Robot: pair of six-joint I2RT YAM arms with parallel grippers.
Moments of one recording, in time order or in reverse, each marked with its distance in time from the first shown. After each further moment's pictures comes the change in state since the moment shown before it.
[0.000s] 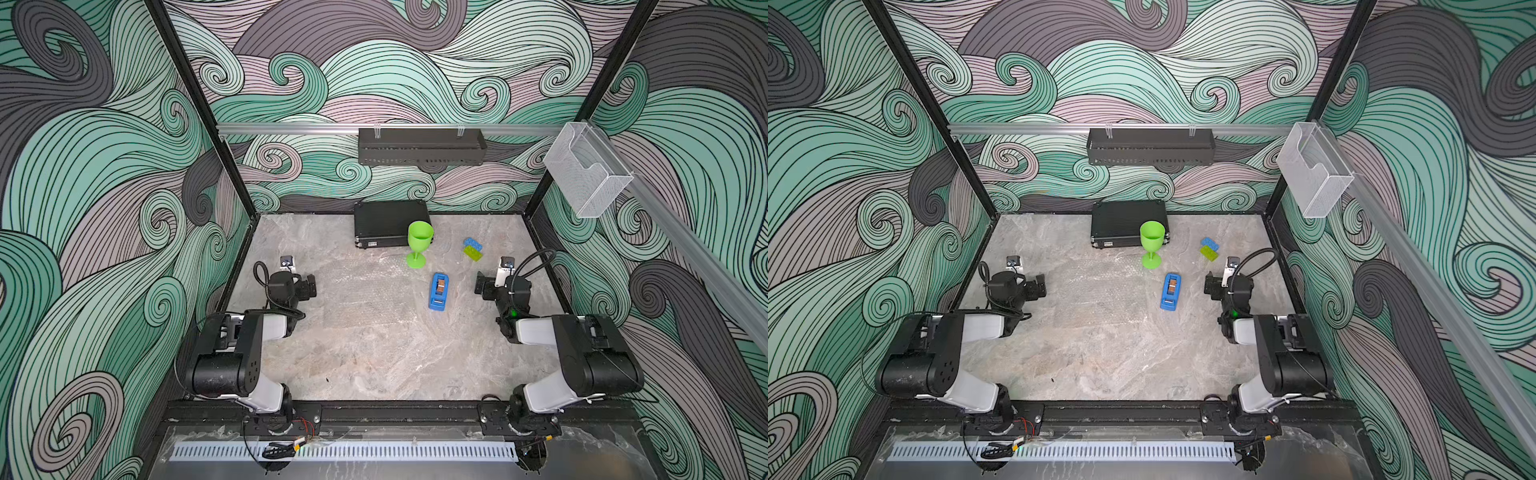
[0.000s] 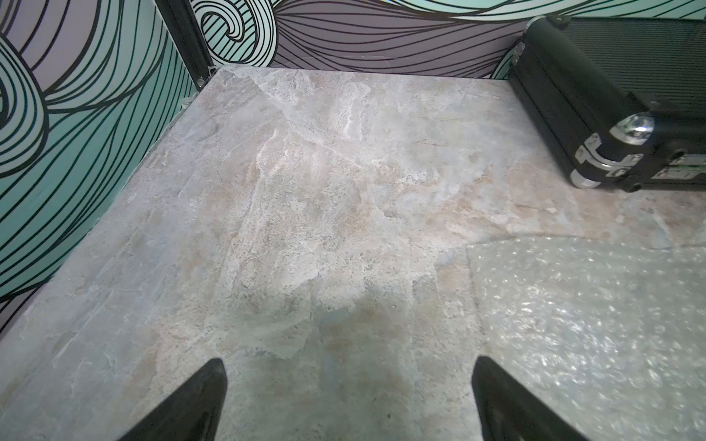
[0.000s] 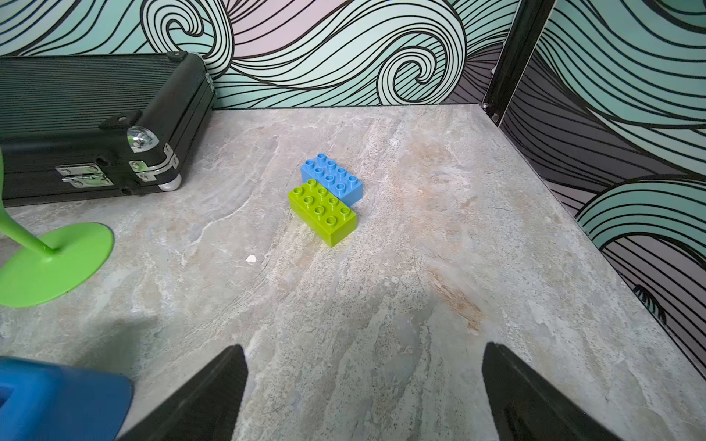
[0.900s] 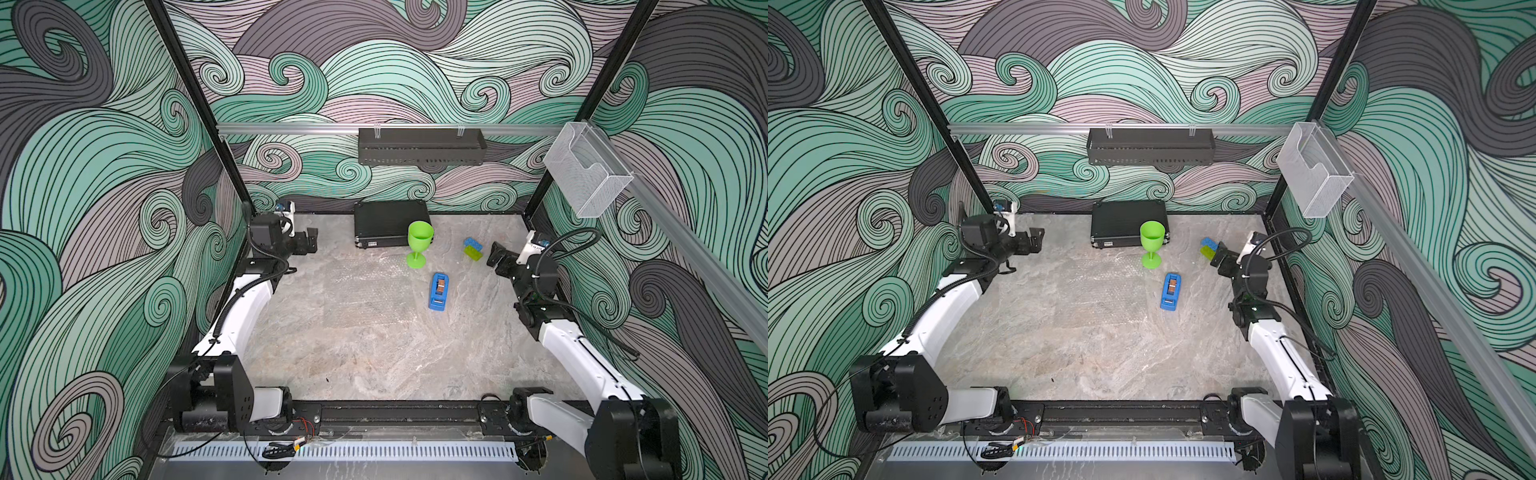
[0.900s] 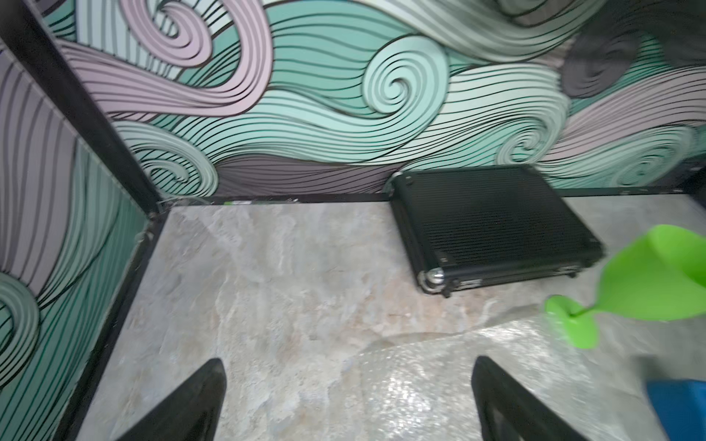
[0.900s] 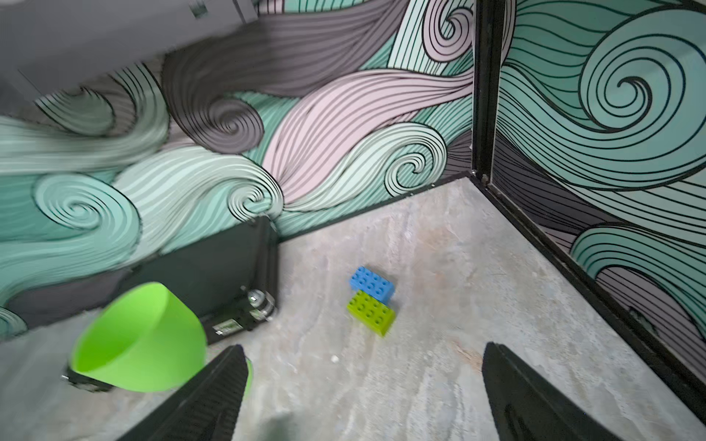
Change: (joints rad) left arm -0.031 -0.198 0.679 -0.834 0.270 0.007; right arm 0.016 -0.449 0.309 -0.638 -0.020 0.340
